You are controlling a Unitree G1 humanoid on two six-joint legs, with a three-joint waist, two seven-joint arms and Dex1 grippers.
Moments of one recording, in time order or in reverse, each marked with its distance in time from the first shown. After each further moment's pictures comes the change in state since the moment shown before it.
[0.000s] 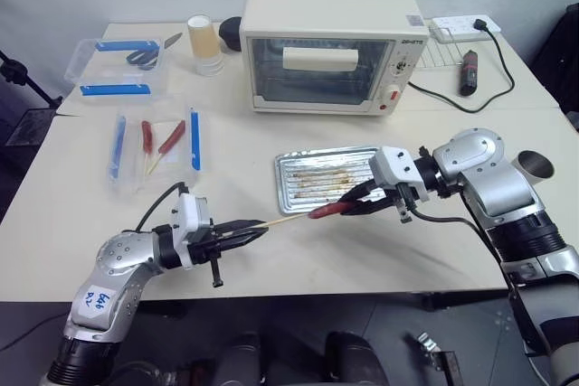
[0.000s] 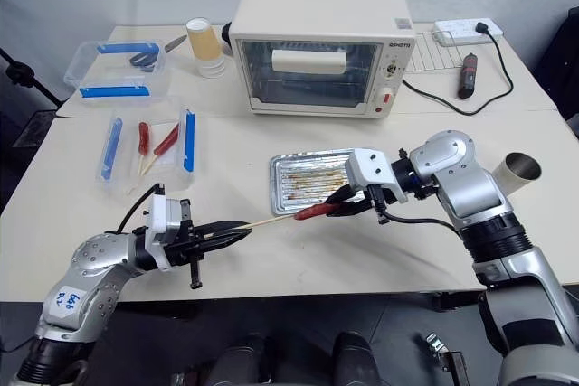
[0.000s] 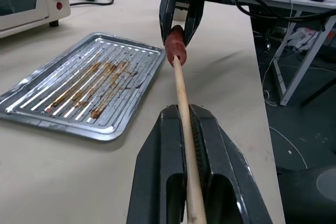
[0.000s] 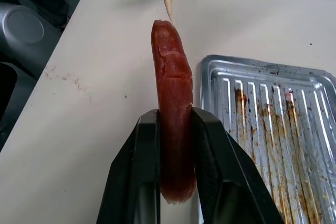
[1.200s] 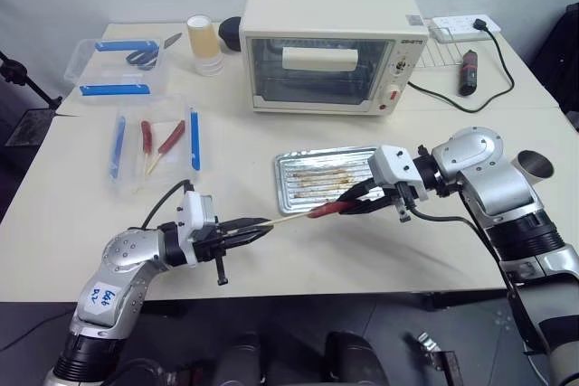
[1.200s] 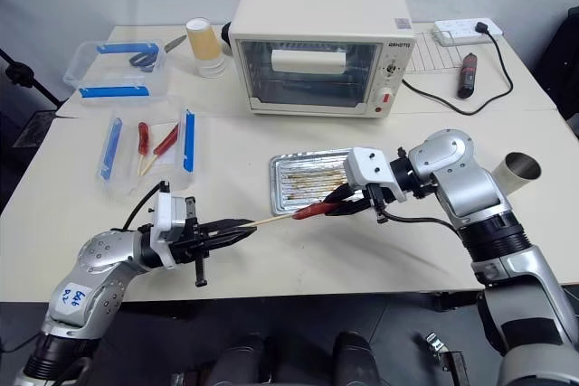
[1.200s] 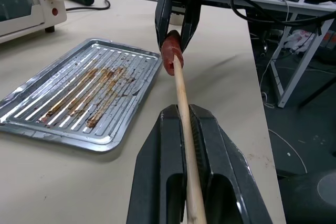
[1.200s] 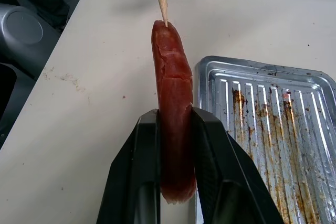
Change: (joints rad) left arm -0.031 -0.023 -0.029 0.002 0.004 0.001 0.009; right arm -0.006 0.006 0.000 -0.018 0.003 0.003 0.001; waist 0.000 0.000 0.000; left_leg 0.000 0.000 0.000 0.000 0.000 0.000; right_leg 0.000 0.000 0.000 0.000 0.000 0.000
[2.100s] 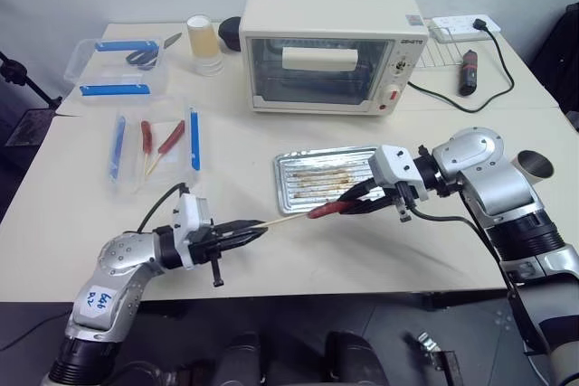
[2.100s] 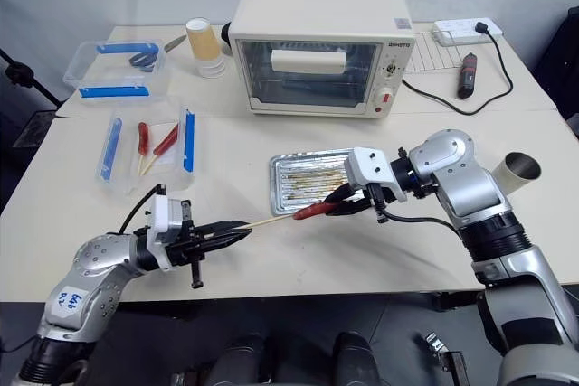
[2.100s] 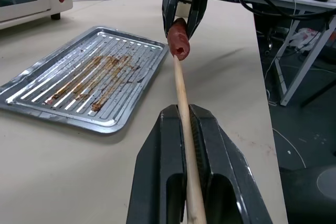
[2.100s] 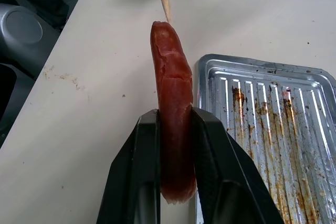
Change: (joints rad) left arm 0.029 0.011 0.017 0.012 0.001 0.005 -0.001; right arm 0.000 0.000 0.000 0.006 0.000 0.000 0.000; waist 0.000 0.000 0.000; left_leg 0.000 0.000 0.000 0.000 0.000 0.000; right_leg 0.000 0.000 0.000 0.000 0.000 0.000
